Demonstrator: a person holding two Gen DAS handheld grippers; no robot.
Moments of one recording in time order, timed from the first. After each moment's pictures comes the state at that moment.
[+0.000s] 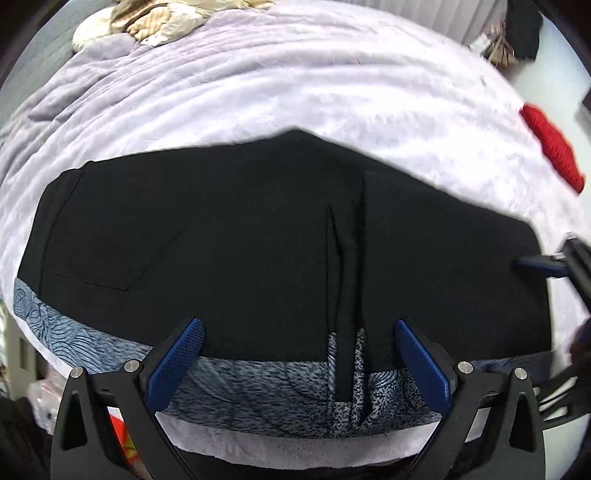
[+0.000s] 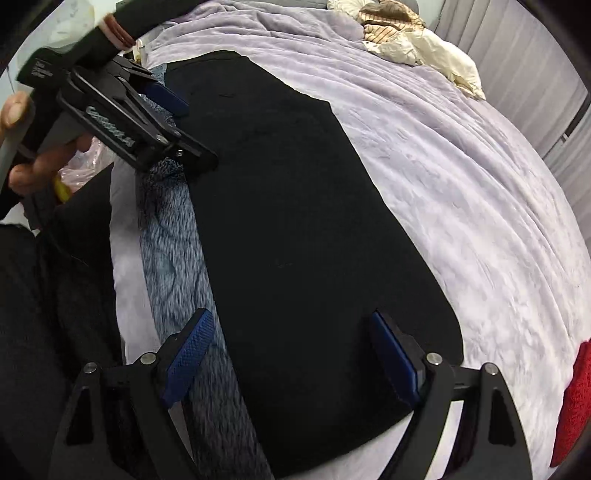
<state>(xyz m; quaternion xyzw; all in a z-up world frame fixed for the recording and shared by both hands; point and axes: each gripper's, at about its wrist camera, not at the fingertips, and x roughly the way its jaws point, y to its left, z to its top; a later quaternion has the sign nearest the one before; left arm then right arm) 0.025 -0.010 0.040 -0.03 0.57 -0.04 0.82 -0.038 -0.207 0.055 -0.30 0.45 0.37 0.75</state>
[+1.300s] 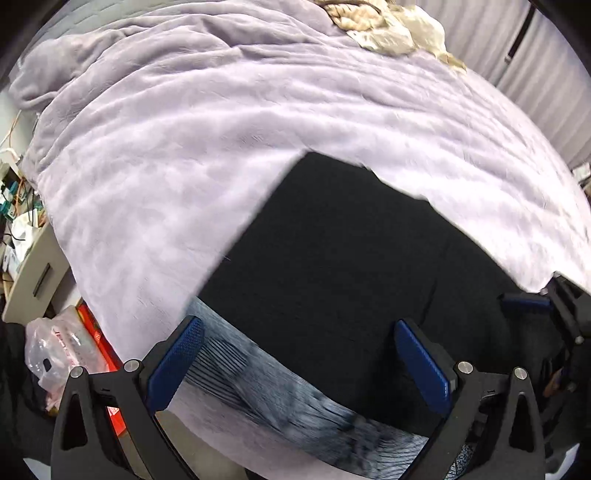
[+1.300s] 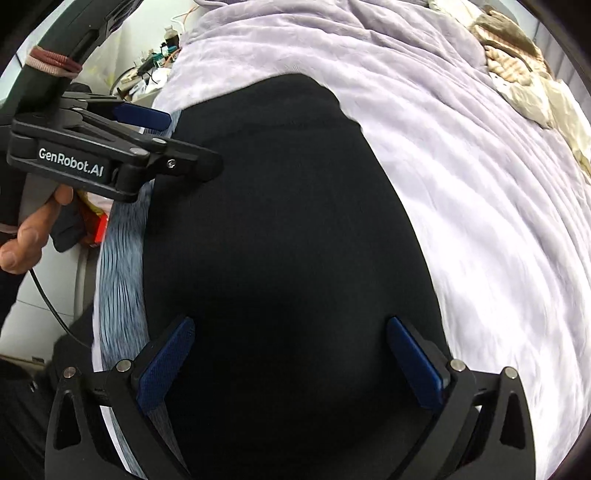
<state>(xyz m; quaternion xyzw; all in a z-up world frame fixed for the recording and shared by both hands) 0.048 0.259 0.011 -0.17 0.52 0.14 0.82 0.058 0.076 0.033 -0.32 0.47 0.49 0.66</state>
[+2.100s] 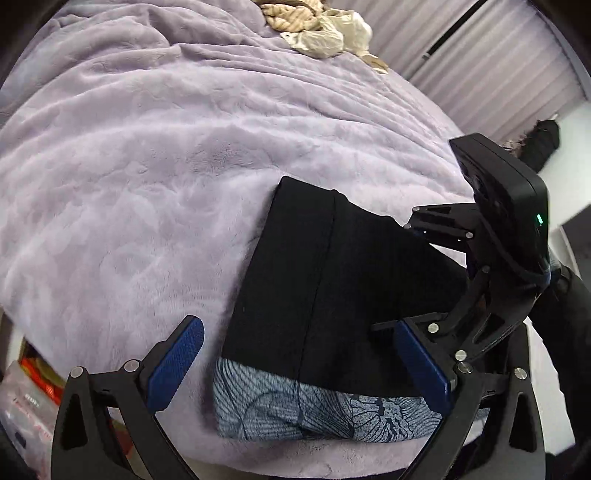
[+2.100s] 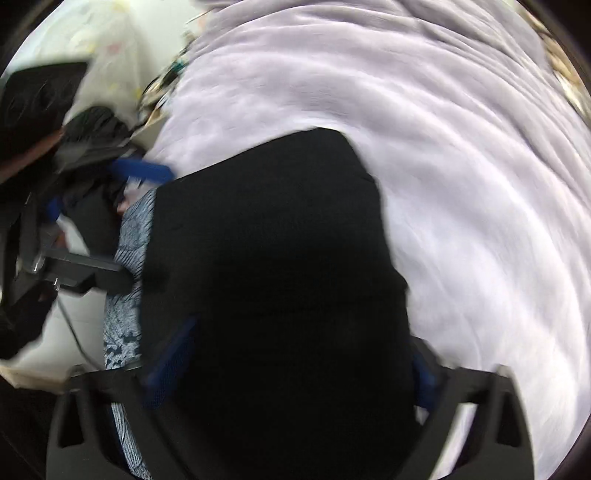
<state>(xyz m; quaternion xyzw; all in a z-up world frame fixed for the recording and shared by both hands) 0.039 0.324 0.009 -0.22 0.50 -0.08 0.83 0.122 0.121 0.016 -0.30 0.51 0.57 0.57</state>
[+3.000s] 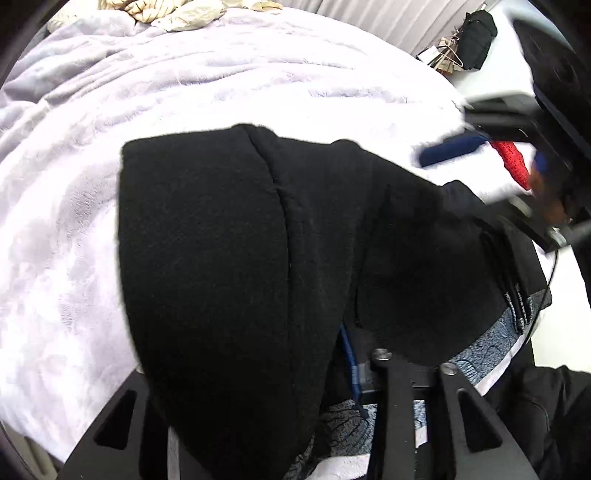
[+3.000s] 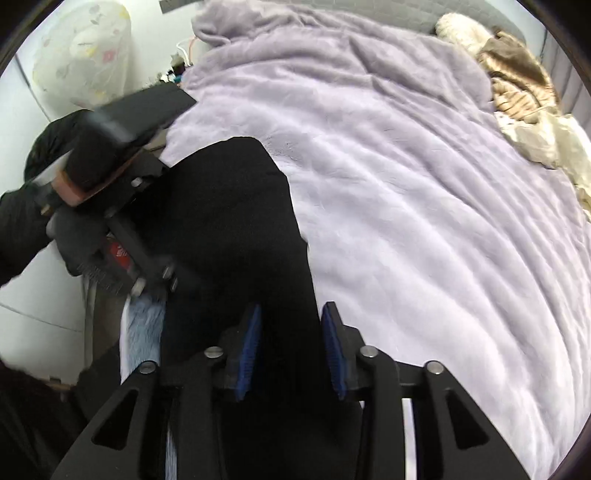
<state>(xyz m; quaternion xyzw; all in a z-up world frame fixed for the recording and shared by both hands) 0.081 0.244 0.021 -0.06 0.55 -0.20 0.81 0.107 0.097 0.088 -0.31 0.45 0.52 0.66</state>
